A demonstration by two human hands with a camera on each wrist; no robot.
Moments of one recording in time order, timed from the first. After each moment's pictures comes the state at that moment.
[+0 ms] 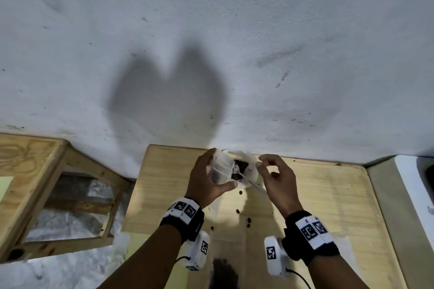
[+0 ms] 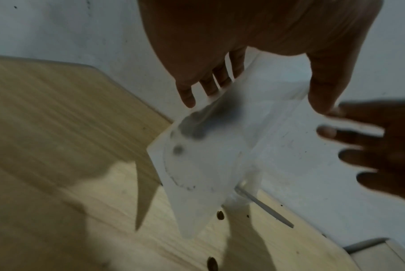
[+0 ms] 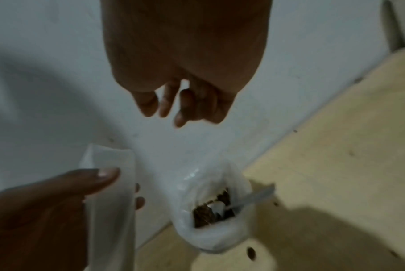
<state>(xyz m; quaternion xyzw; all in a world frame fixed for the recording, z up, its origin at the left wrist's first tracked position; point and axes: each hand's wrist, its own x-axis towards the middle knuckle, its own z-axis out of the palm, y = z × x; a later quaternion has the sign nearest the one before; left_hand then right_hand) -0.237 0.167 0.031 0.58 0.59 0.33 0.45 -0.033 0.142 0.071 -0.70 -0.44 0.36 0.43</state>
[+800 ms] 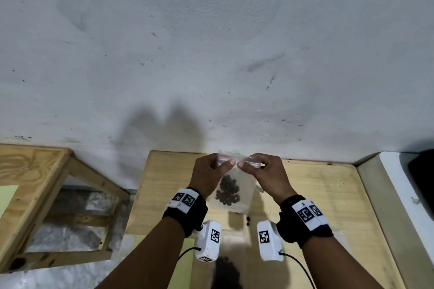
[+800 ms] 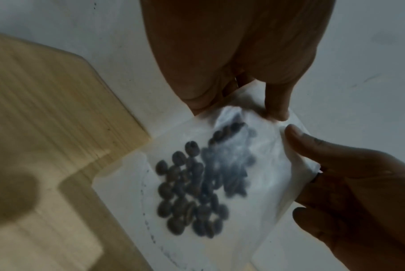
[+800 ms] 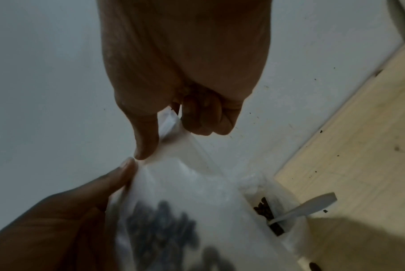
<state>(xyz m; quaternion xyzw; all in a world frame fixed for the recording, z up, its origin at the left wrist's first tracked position) -0.221 0.170 0.075 0.49 0.56 0.40 0.54 -0.043 0.150 0.093 -0.64 -0.47 0.44 0.41</state>
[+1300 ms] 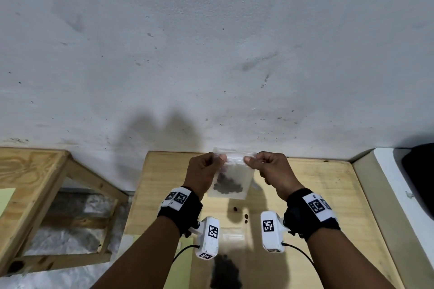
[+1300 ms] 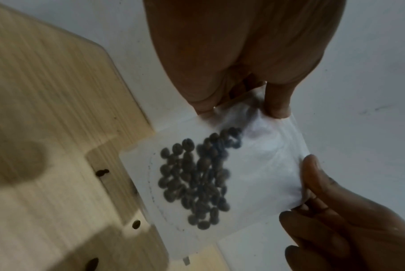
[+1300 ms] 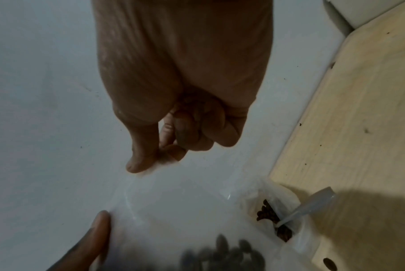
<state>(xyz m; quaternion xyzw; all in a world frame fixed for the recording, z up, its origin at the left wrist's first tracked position) -0.228 0.165 0.082 0.43 0.53 0.43 0.59 -0.027 0.145 0.110 -0.62 -0.37 0.53 0.43</state>
